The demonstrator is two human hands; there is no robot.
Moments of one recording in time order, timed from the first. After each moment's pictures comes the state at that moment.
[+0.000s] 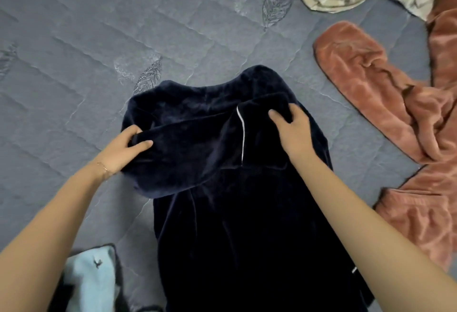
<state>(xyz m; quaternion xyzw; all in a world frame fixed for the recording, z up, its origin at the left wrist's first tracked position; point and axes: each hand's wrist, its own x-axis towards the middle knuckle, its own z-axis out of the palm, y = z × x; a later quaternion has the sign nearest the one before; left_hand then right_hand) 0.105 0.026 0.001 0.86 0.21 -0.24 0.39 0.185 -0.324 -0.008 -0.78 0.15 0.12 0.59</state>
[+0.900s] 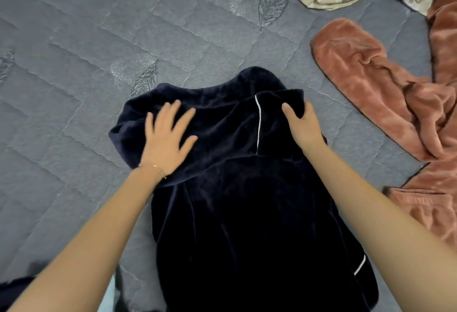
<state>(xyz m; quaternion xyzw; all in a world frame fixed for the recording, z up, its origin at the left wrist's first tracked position) 0.127 -0.060 -0.020 0.99 -0.02 -0.09 0.09 0.210 -0.355 -0.031 -0.80 0.21 0.17 0.54</state>
